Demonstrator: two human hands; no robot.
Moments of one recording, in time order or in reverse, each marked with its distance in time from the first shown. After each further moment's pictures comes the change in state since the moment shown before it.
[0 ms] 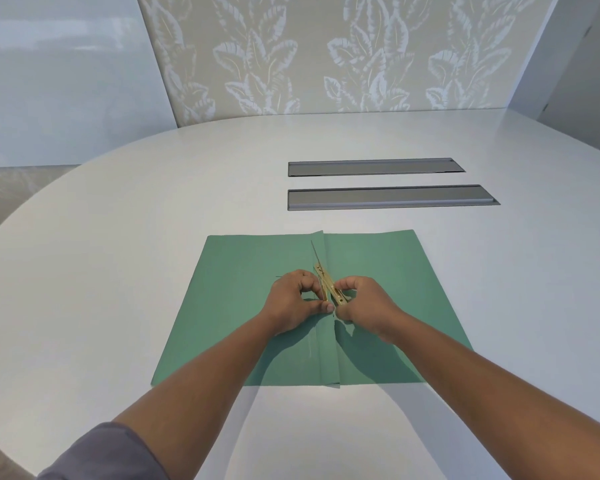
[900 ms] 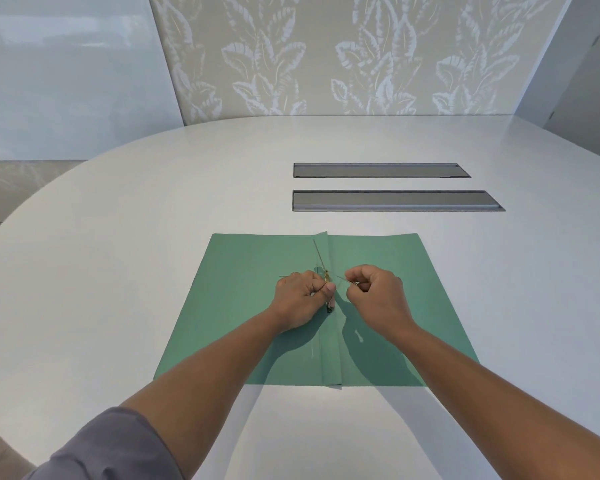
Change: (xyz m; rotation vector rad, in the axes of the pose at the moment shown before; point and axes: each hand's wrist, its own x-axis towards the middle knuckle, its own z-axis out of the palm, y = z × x) left_hand 0.008 0.000 0.004 0.257 -0.036 0.054; right_hand -0.004 -0.001 -0.004 -0.075 0.358 -0.273
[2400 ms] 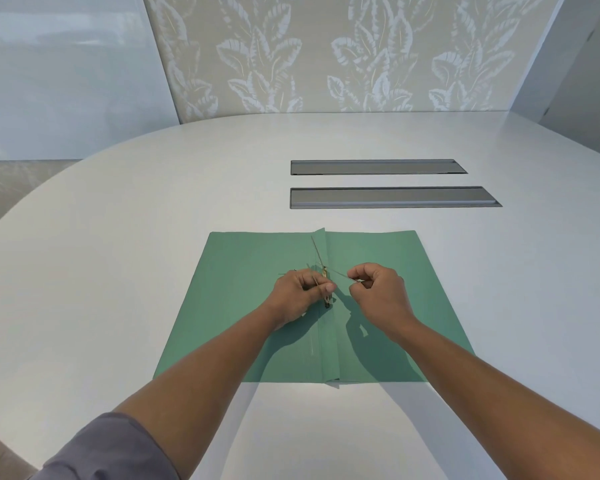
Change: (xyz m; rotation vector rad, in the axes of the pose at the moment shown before) left_hand -0.008 0.008 -0.009 -0.555 -0.050 -0.149; right_hand -0.001 0.006 -0.002 0.071 -0.011 0.076
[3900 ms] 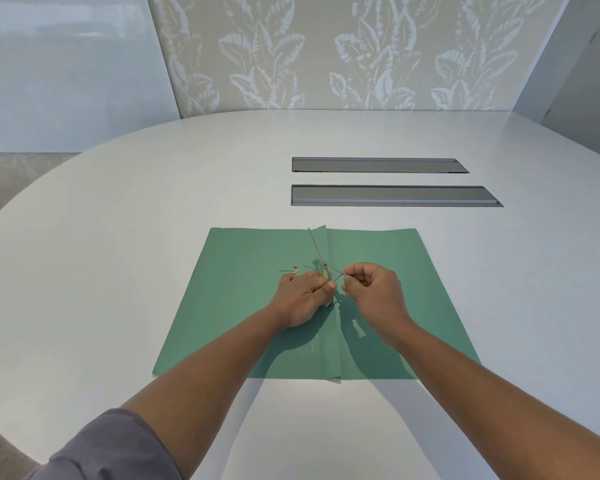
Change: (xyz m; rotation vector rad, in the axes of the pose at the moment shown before) left_hand 0.009 -0.019 0.008 0.515 -0.048 0.110; right_hand -0.006 -0.002 0.011 0.185 0.021 0.050
